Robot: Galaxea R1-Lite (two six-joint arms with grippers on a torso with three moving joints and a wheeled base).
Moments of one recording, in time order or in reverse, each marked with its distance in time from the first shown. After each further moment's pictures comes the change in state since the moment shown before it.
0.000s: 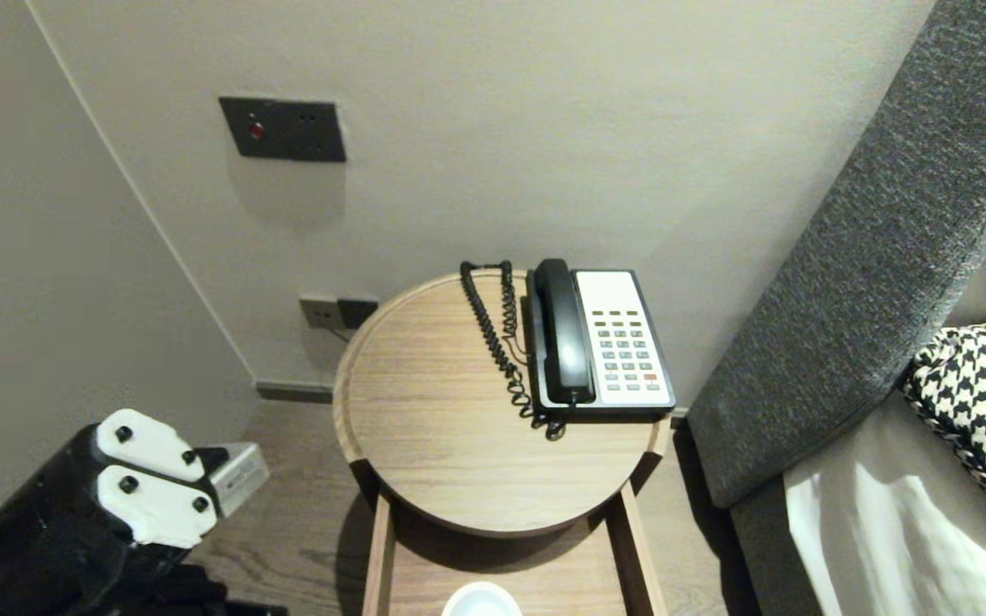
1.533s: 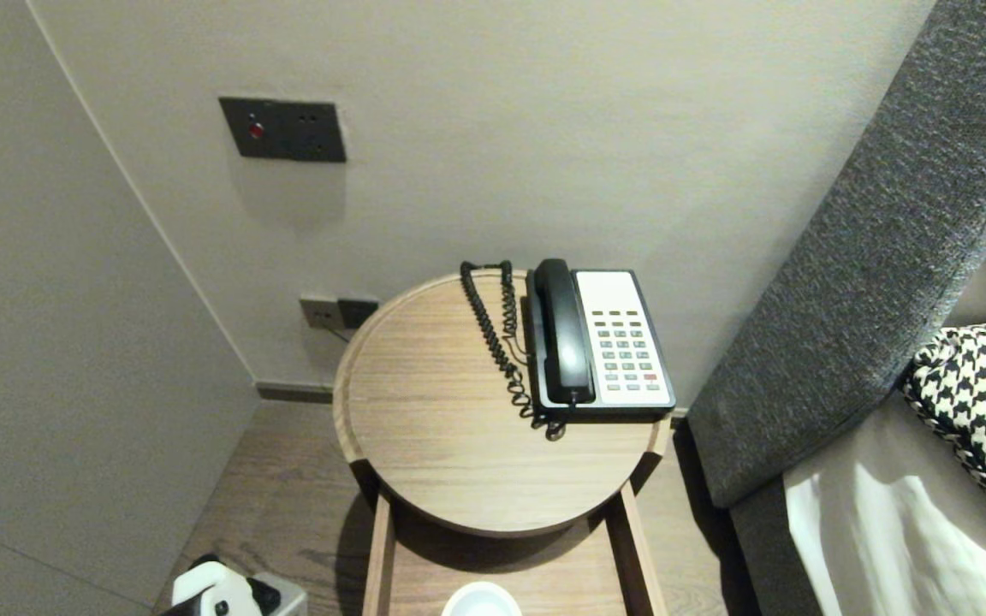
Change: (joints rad) left arm -0.182 0.094 0.128 0.030 -0.083 0.037; right arm -0.001 0.000 0.000 0.000 0.000 0.000
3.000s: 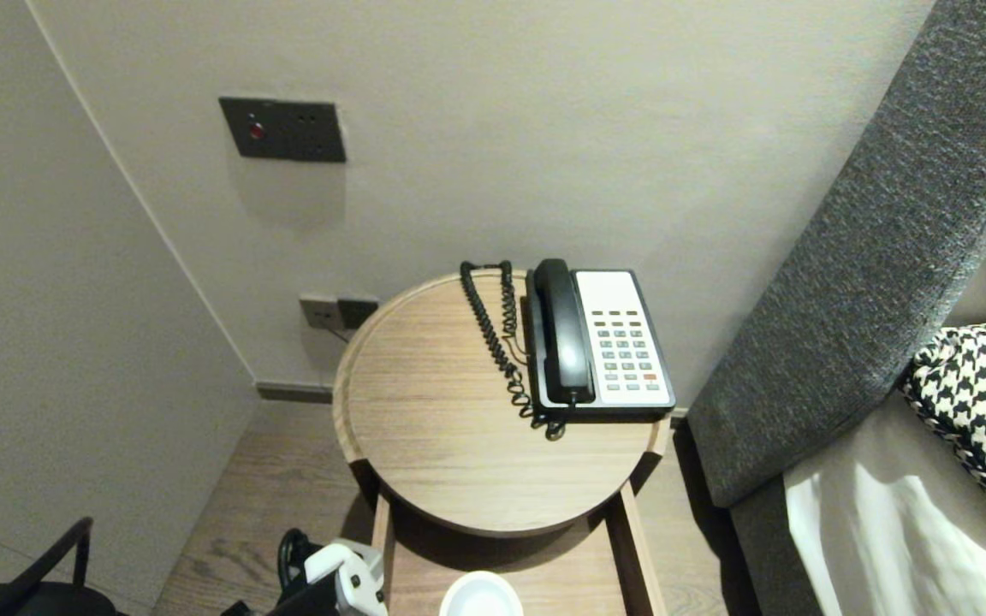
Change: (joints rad) left arm 0.012 0.205 0.004 -0.263 0.115 -0.033; right arm 0.000 0.000 0.000 0.000 0.000 0.000
